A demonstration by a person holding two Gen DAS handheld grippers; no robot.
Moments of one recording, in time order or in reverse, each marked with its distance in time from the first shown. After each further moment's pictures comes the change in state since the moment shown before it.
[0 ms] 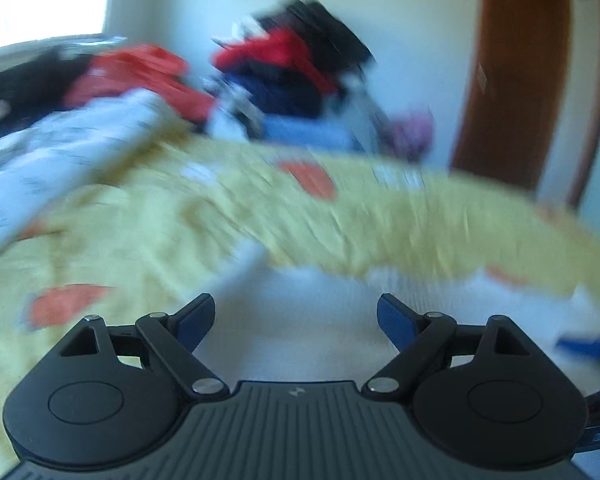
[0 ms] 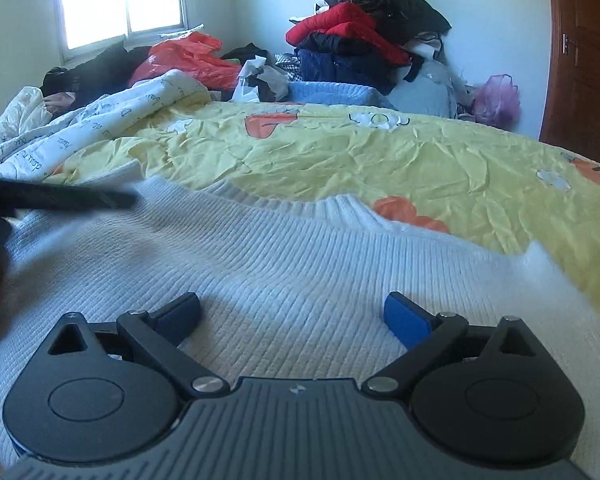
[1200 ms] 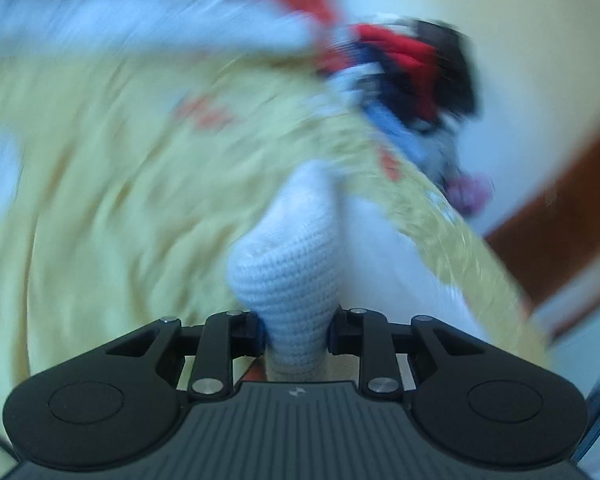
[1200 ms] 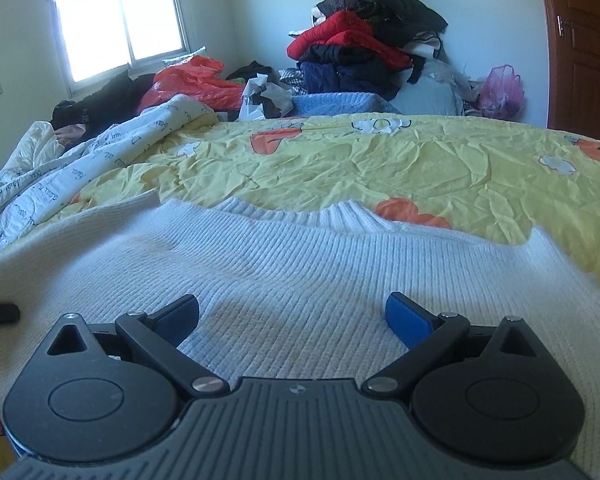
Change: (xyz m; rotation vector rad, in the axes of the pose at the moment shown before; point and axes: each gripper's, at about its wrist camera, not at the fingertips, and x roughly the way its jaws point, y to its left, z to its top) left arm -0.084 0.007 -0.058 -0.414 0.084 0.051; right arm -0.012 -0.011 -0.003 0.084 -0.037 0.071
